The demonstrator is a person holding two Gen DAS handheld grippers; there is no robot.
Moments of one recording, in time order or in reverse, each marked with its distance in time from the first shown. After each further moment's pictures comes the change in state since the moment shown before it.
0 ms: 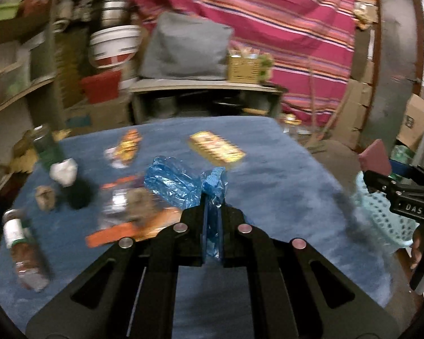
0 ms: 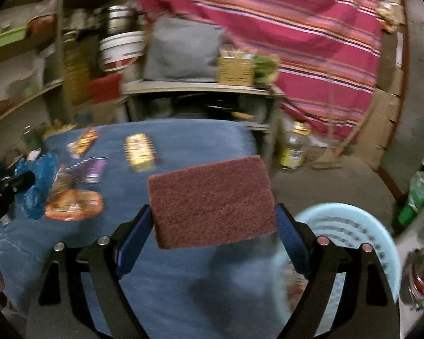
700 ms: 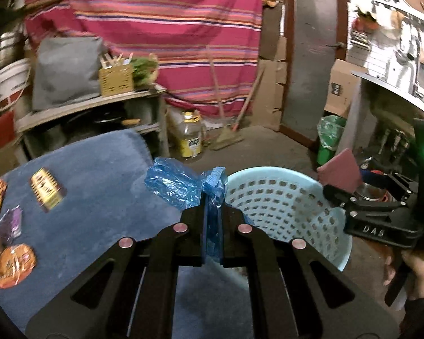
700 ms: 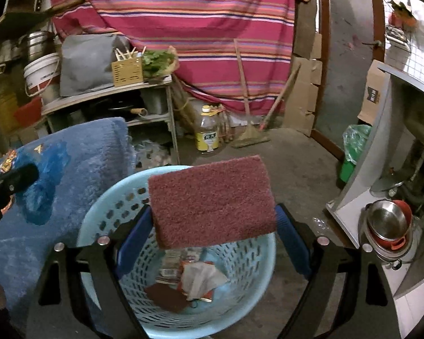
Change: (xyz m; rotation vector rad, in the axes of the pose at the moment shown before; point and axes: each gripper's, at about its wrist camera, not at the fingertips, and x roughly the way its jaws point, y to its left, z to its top) left arm 0.038 -0.254 0.002 0.223 -0.015 -0.328; right arm -0.033 -0.198 -0.062 0.201 0.009 -0.261
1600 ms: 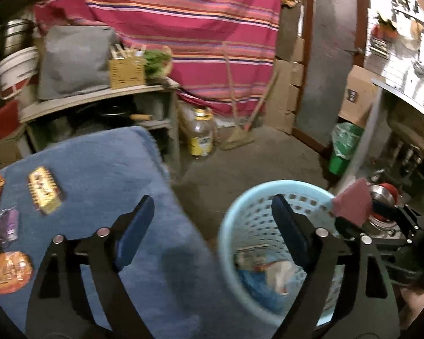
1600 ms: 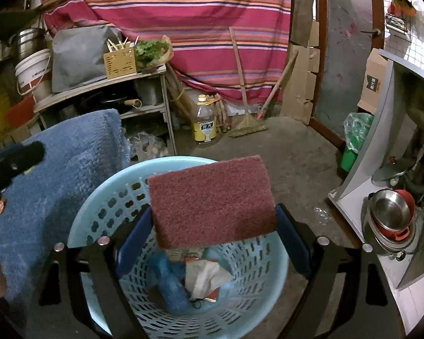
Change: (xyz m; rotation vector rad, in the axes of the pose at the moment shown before) left arm 0.030 0.037 0.014 -0.080 0.015 0.076; right arm 0.026 0.012 -0.004 0.020 0.053 -0.015
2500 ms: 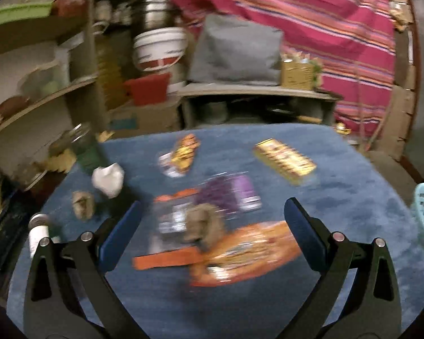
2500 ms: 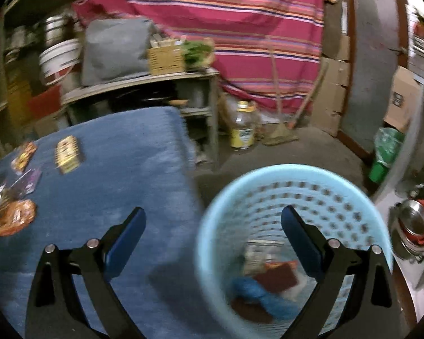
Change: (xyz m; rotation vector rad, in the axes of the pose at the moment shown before) left arm -0.119 0.283 -0.068 -0.201 -0.020 0.537; right arm 0.000 0.164 -0.007 -0.073 -0.032 0.087
